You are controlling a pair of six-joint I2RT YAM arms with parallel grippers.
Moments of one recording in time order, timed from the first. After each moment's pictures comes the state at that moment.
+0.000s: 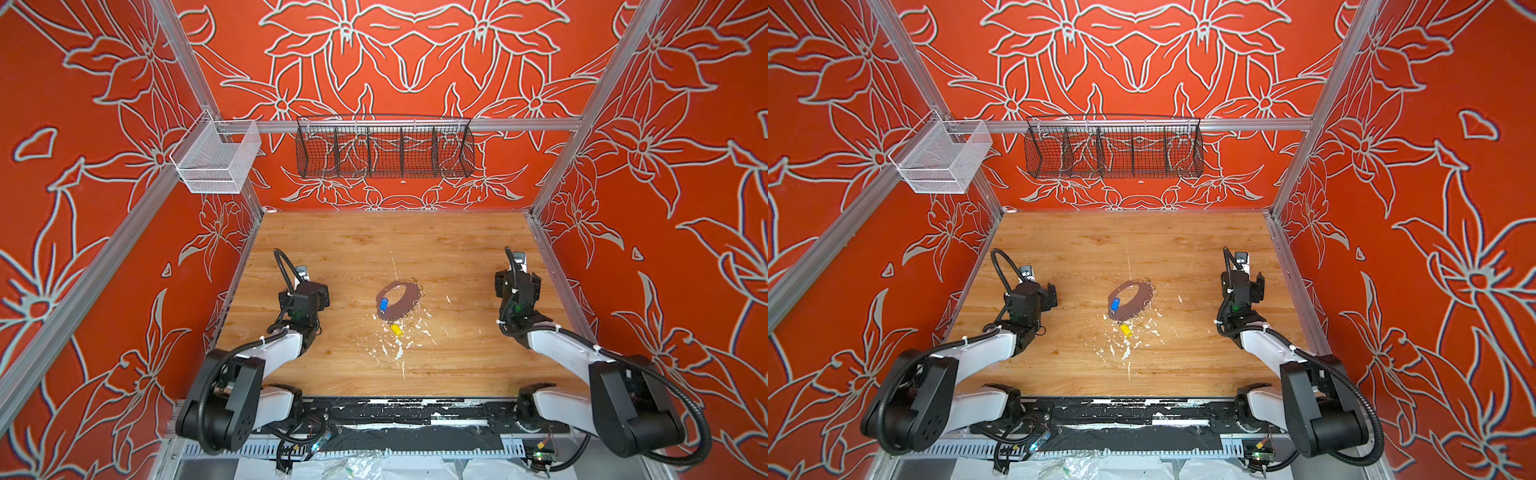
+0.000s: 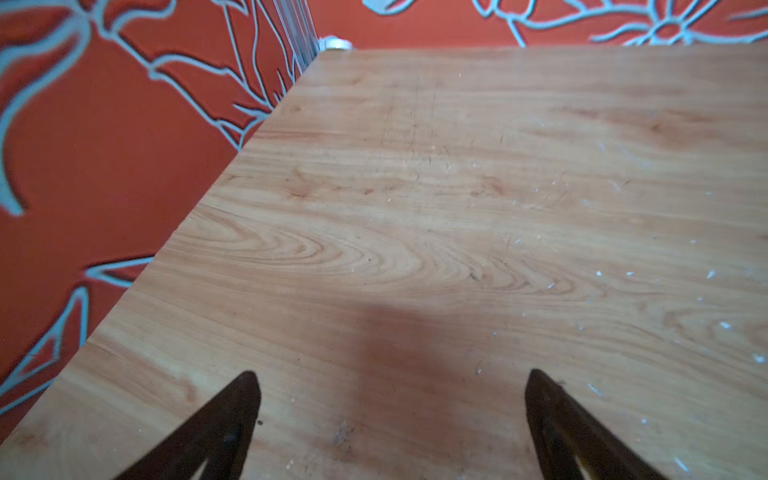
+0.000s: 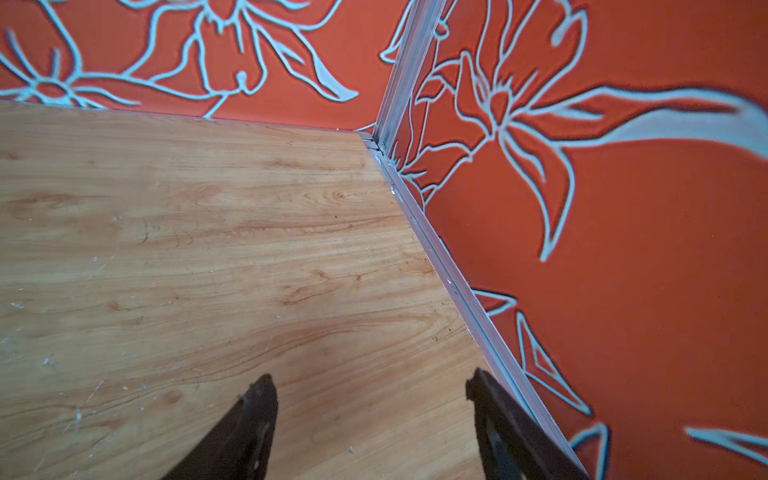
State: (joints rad) left arm -0.14 1.31 0.40 0.36 -0.50 -0.12; right arm 0.17 1.24 0.44 0.40 0.66 -0.04
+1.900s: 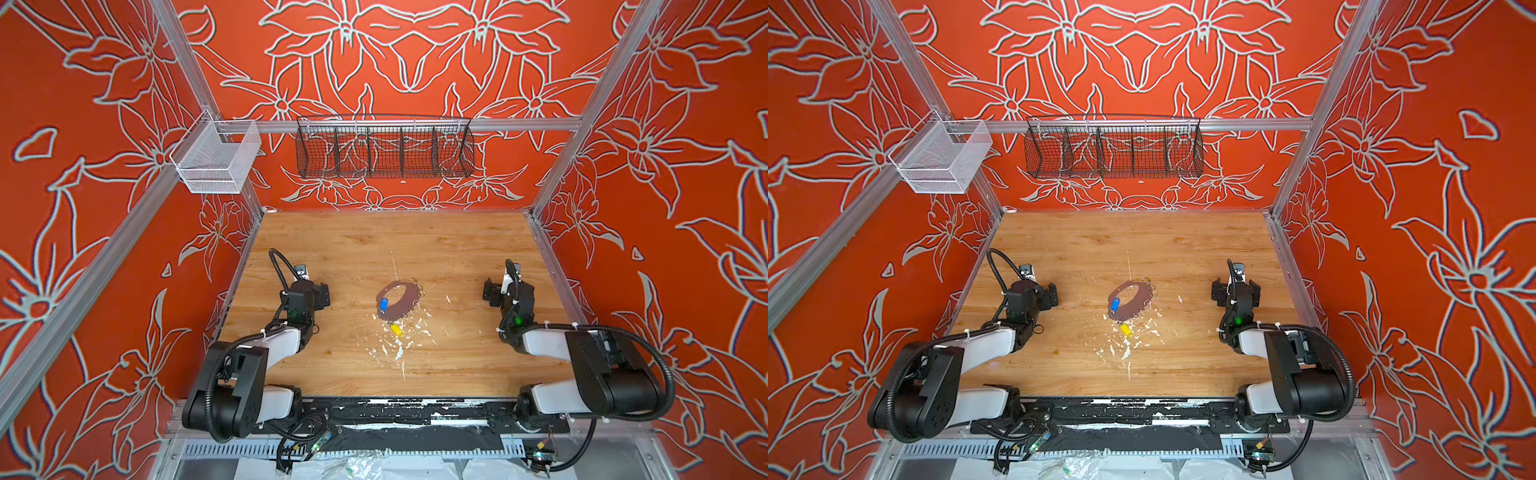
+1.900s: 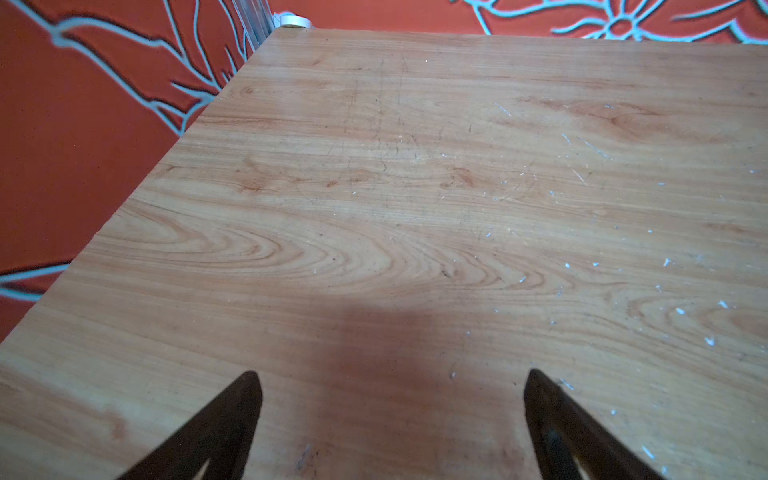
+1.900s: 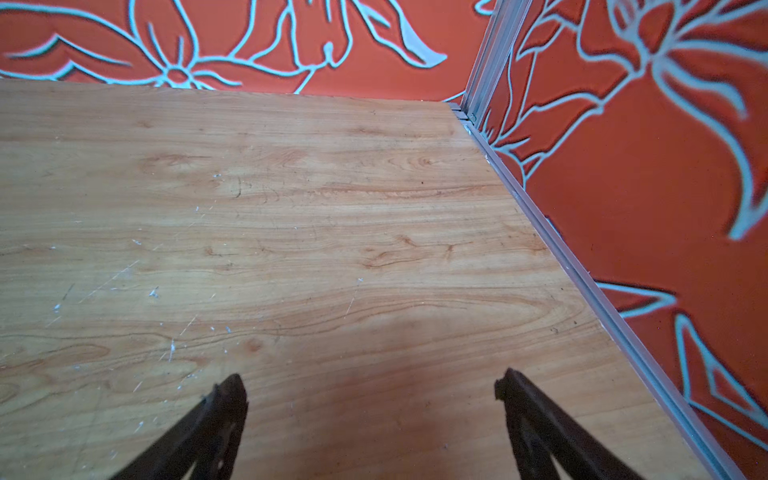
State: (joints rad) left arm -0.07 1.32 0.36 0.43 -0.32 -0.12; right arm 0.09 1.41 0.30 0.73 0.33 0.01
